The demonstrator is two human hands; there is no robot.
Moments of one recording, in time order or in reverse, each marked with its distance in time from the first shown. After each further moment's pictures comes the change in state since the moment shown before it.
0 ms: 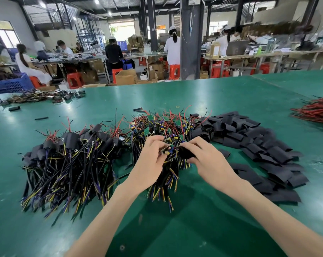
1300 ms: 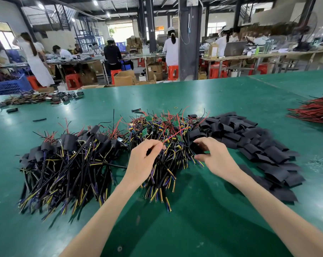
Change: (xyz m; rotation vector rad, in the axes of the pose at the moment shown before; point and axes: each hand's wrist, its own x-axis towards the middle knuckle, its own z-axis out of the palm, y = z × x) left_hand 0.002 -0.005 -0.005 -0.216 0.102 -0.140; right_hand 0.004 0.028 -0.002 0.346 -0.015 0.415
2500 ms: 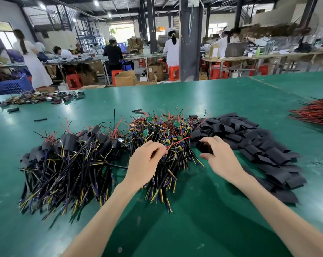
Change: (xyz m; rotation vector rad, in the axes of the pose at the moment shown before) left_hand 0.002 -0.003 0.002 0.231 -0.031 0.031; right_hand -0.001 0.004 -0.005 -0.153 0.010 0.056
